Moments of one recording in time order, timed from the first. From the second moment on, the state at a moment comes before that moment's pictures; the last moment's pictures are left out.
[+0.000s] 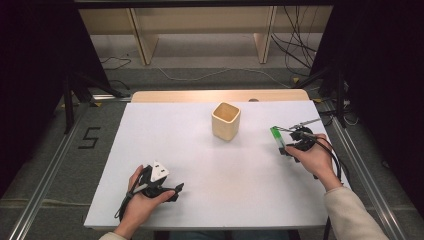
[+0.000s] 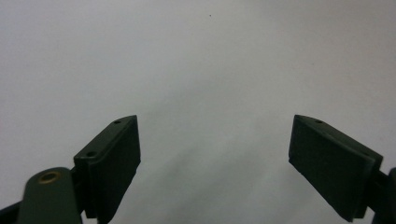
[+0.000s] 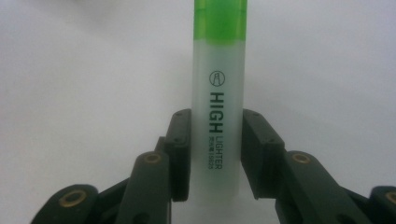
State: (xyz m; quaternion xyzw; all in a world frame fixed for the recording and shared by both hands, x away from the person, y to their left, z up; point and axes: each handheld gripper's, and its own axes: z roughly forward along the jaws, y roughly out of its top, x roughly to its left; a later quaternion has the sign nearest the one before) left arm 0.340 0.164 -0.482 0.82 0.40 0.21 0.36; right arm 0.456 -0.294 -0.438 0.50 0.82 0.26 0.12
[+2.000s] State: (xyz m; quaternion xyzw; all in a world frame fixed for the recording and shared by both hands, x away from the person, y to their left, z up) left arm 0.339 0.163 -0.482 0.82 0.39 0.21 0.36; right arm 0.462 -0.266 -0.424 0.48 0.77 0.37 0.19
